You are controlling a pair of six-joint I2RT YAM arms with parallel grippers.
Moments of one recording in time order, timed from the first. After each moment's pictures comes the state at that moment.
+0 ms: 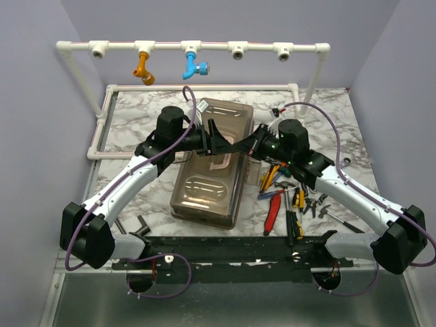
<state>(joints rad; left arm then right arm) -0.49 1.32 1.08 -0.11 0.73 -0.77 0.65 1.25 1.01 -0.10 -0.19 0.93</state>
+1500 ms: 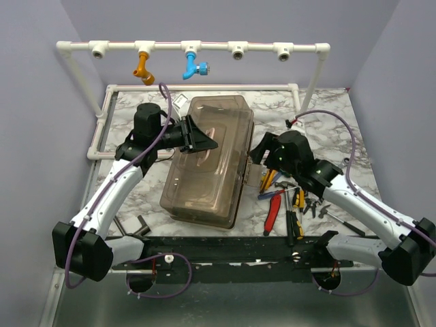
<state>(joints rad) -0.33 1.22 1.09 -0.20 0.85 -0.81 0.68 1.11 0.95 -0.36 0.25 0.74</state>
